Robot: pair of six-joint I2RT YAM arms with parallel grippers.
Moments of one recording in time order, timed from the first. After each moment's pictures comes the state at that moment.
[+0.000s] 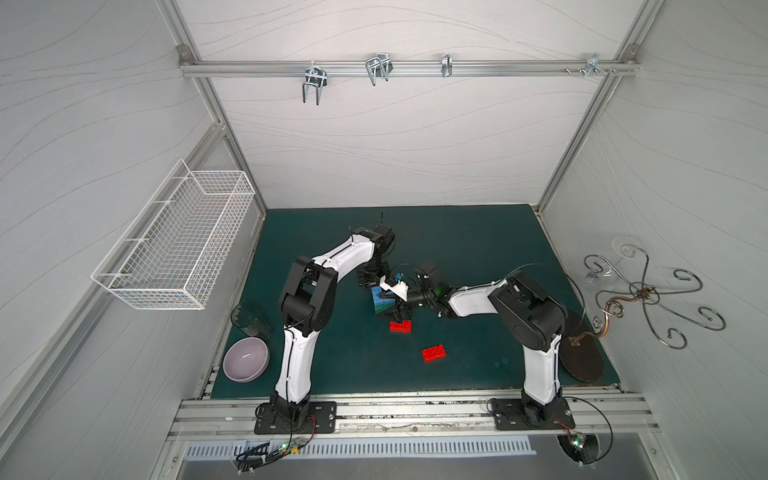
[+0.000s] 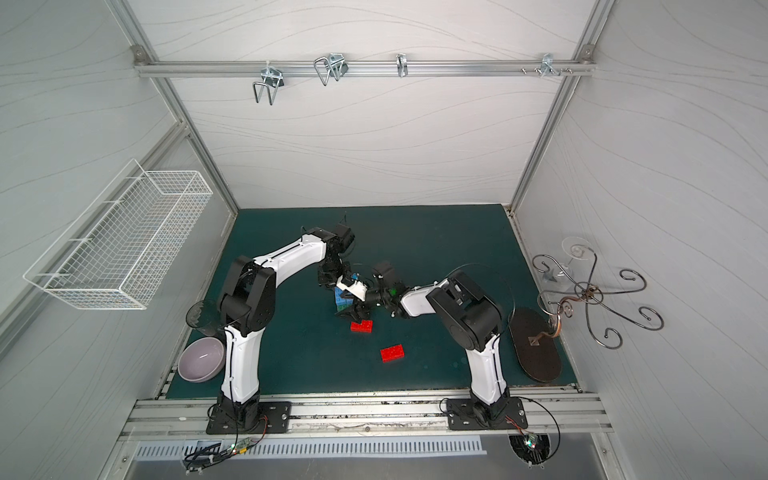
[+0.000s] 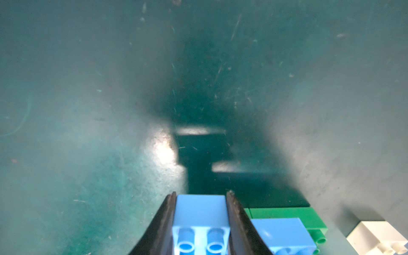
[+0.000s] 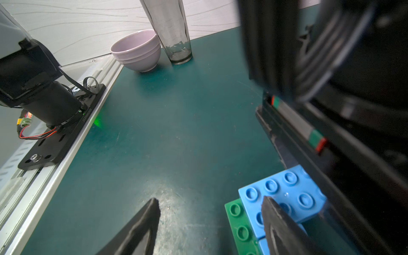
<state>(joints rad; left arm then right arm) -0.47 2.11 1.66 -1.07 0.05 -0.70 0.77 1.98 0.96 0.48 -0.78 -0.23</state>
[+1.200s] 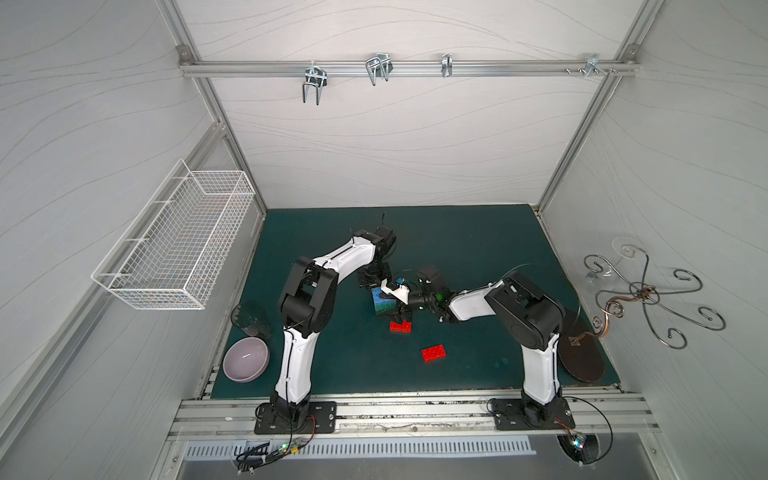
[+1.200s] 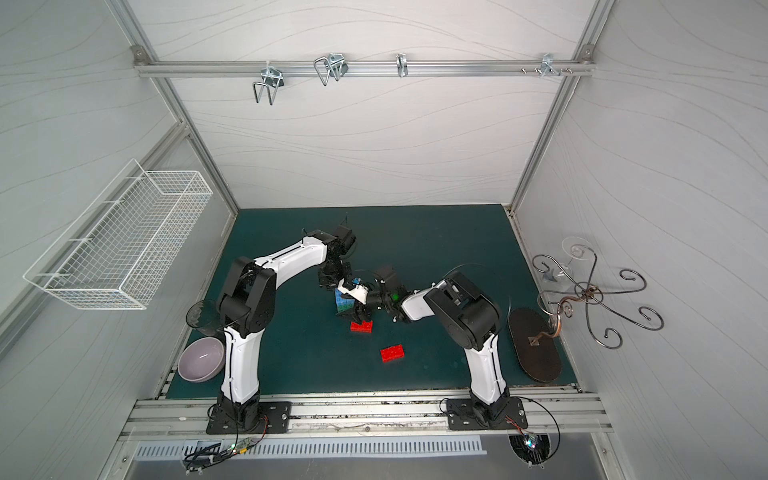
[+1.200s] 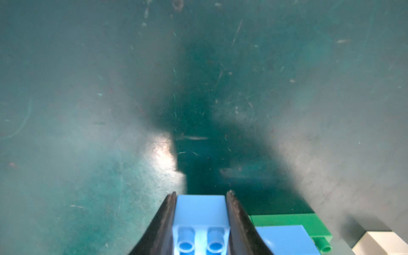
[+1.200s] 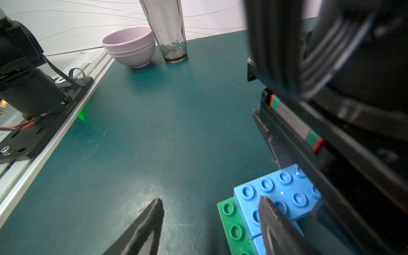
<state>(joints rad) -0.48 2.10 1.63 -1.03 0.02 -0.72 0.78 2.00 0.91 0.59 -0.74 -0.27</state>
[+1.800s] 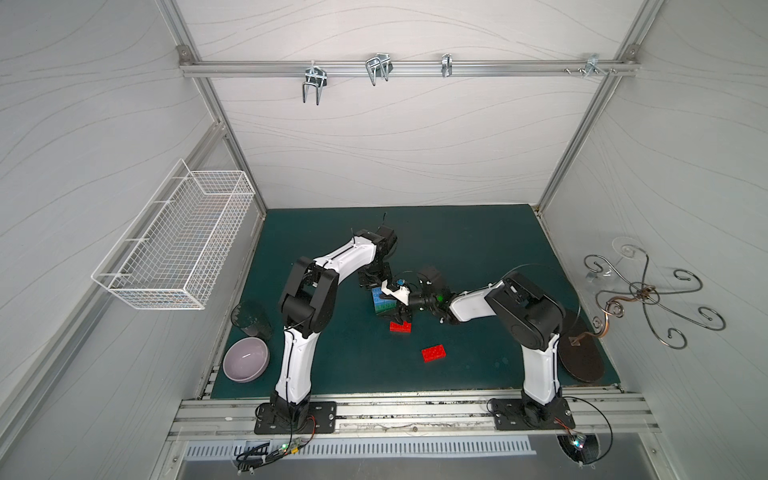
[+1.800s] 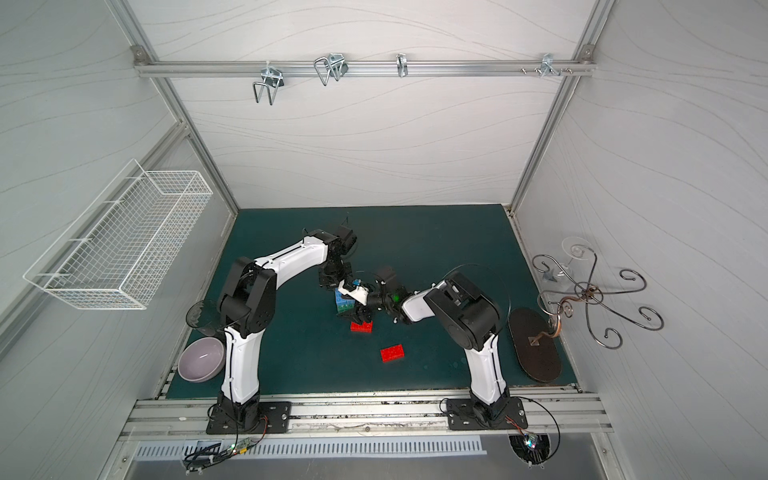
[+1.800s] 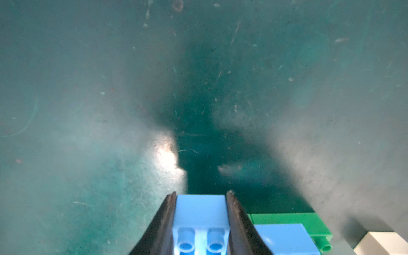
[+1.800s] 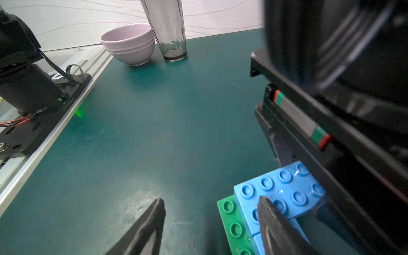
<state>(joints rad) -0.49 2.10 1.64 -1.05 0.01 -0.71 0.79 2.00 0.90 0.59 -0.72 -0.29</state>
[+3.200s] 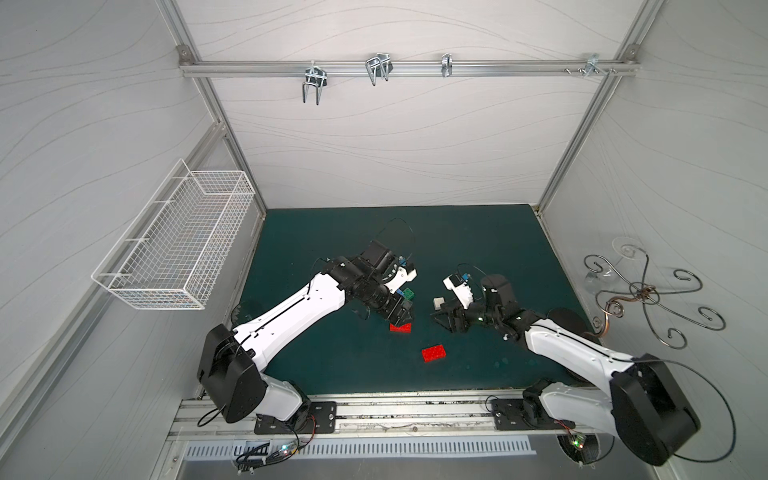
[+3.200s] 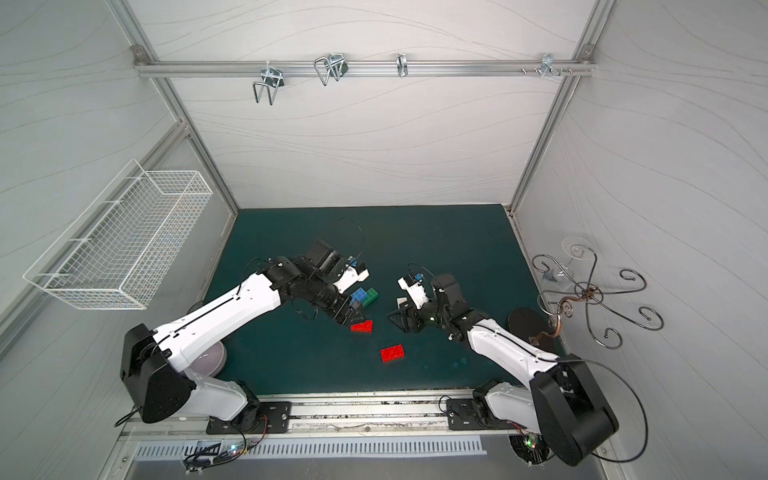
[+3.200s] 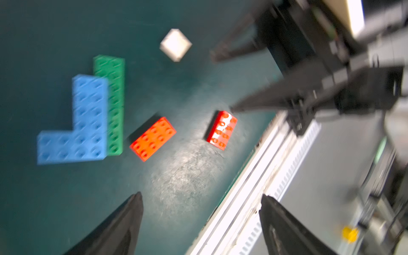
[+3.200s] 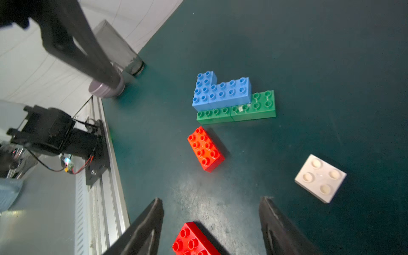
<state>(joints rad) -0.71 1.44 1.25 -0.95 0.39 0.01 0.52 1.14 0.51 0.00 -0.62 0.11</state>
